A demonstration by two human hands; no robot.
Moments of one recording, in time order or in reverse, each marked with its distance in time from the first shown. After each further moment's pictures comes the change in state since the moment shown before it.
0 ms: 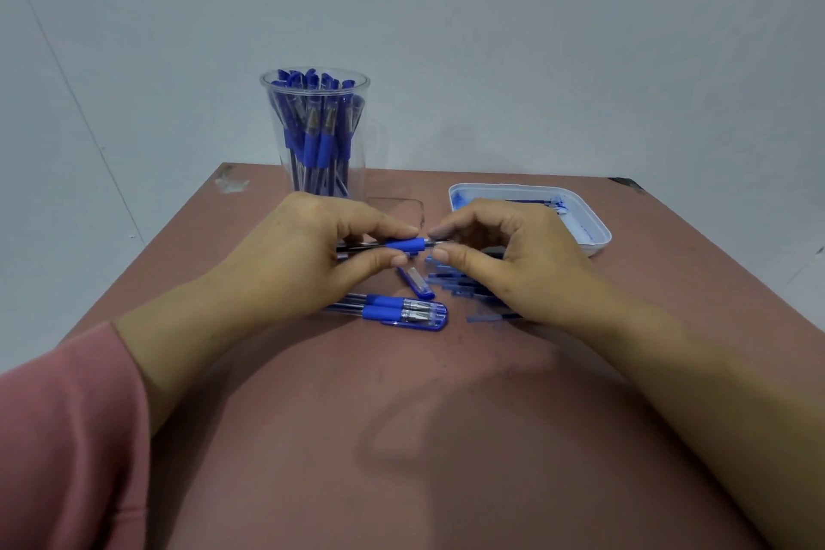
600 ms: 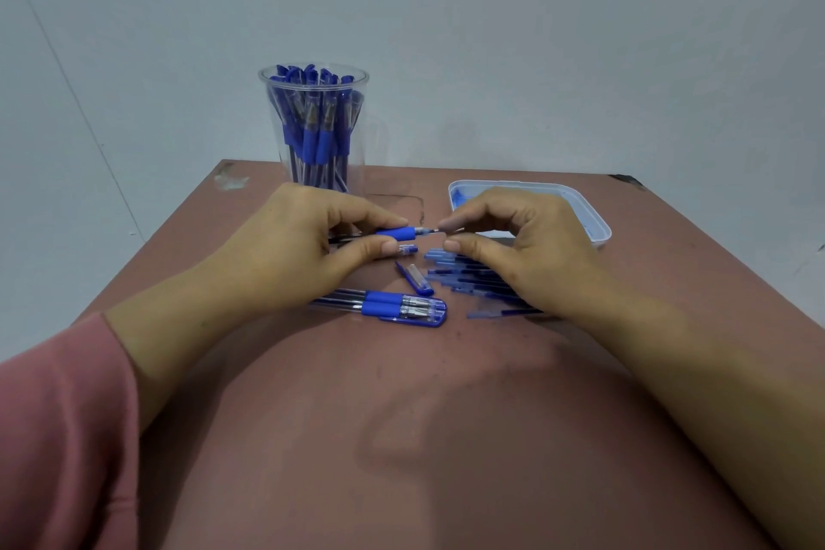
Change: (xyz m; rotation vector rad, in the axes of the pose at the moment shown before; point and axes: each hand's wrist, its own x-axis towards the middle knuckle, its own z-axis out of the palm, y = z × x) left_hand 0.002 0.001 -0.004 0.000 -0.032 -0.068; right_hand 0.002 0.005 -0.006 -0.033 0.080 -0.045
